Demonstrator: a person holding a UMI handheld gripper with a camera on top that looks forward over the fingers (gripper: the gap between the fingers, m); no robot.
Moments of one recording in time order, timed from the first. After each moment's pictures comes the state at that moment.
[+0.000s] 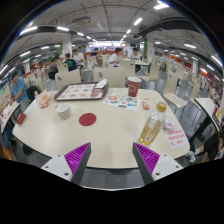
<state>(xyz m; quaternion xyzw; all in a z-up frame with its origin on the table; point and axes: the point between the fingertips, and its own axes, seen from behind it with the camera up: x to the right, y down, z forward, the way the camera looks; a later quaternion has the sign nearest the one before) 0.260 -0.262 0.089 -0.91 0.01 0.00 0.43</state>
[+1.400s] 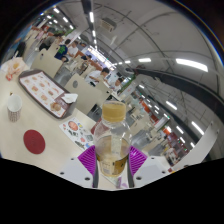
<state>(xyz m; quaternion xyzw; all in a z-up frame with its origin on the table) 0.334 -0.073 0.168 -0.78 -0.12 -0.36 0.49</state>
